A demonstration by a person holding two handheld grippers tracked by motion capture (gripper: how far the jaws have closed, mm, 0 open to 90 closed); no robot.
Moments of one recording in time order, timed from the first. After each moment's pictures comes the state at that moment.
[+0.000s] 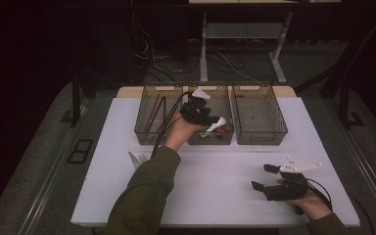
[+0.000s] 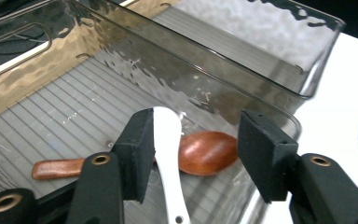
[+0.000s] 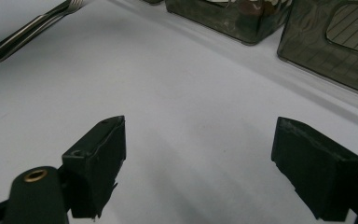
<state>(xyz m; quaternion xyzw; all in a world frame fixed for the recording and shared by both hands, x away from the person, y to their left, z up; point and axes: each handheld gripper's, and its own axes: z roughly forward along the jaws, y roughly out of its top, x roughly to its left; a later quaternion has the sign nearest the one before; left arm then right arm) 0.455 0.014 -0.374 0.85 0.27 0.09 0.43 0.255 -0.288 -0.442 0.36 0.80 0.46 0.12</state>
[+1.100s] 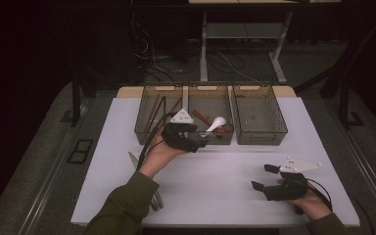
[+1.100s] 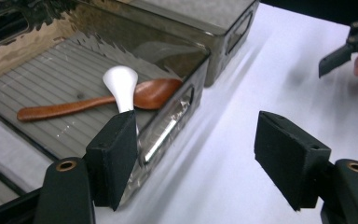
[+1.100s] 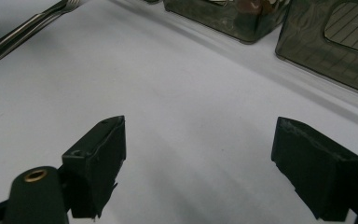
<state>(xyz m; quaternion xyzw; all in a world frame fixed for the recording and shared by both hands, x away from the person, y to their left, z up) 0.374 0.064 -0.375 0.86 0.23 0.09 0.45 0.255 -0.288 -0.443 0.36 0.80 0.46 0.12</state>
